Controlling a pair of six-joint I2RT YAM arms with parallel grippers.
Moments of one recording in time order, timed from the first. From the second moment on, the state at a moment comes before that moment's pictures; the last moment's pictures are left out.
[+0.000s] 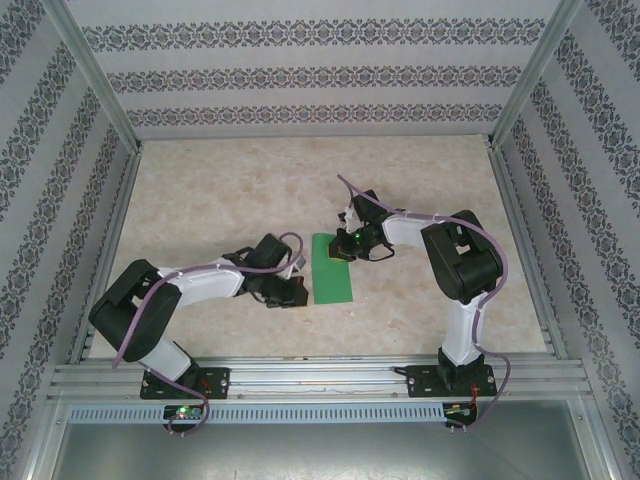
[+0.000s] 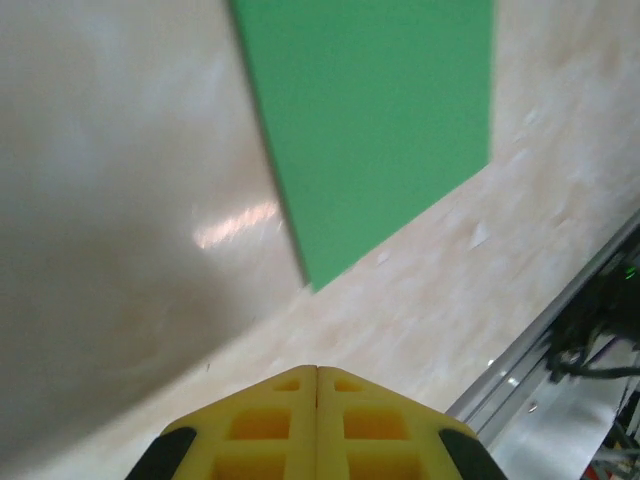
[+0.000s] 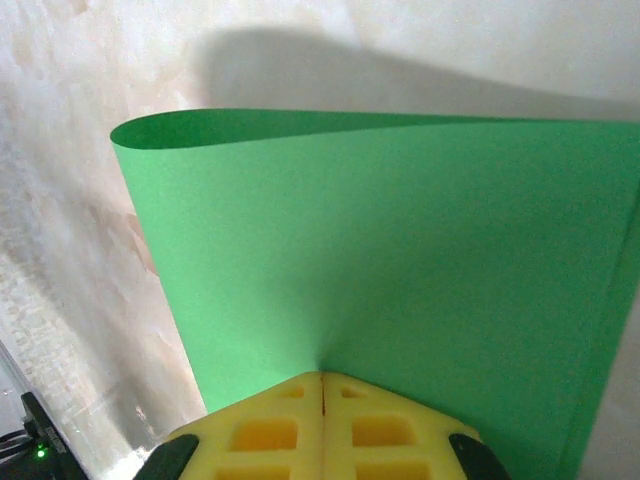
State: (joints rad) left arm -0.62 1.57 0.75 -0.28 0.57 -0.65; right arm 0.43 1.96 1.10 -0.30 -0.62 0.54
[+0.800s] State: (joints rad) left arm -0.58 1.95 1.10 -0.30 0.61 -0.54; right arm 0.43 1.96 1.10 -0.30 -0.62 0.54
